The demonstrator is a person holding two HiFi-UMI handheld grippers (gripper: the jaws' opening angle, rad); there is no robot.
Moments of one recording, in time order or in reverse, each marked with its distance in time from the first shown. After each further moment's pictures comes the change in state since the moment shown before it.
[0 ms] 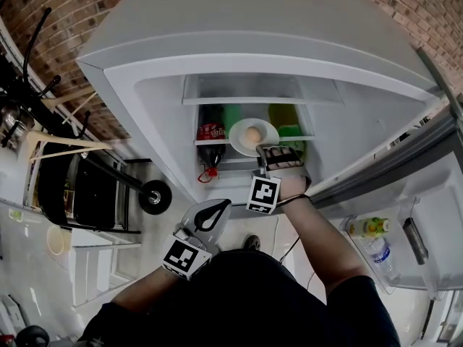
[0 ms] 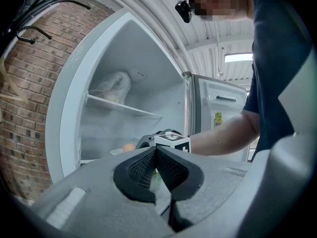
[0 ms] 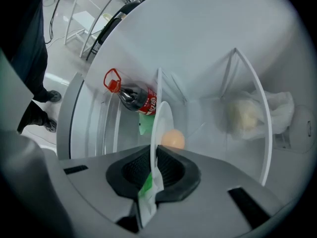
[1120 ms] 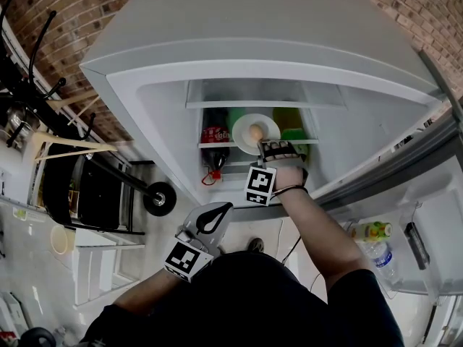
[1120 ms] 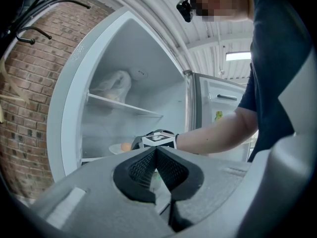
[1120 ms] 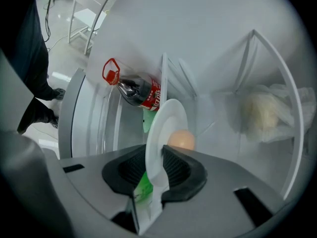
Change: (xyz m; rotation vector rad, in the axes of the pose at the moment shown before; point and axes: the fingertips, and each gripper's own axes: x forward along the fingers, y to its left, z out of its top) left arm -0.001 0.000 0.000 0.007 0.018 0.015; right arm 0.035 0.006 0.000 -0.028 0.045 0.092
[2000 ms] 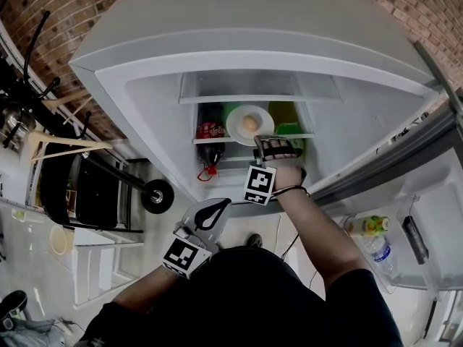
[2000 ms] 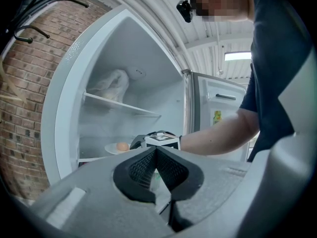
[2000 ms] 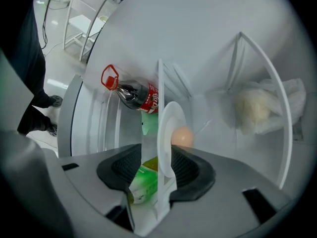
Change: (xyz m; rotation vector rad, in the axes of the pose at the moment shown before) left arm 0.004 -0.005 0.000 -0.011 0.002 -0.013; right arm -0.012 0.001 -0.002 0.071 -0.041 -0.032
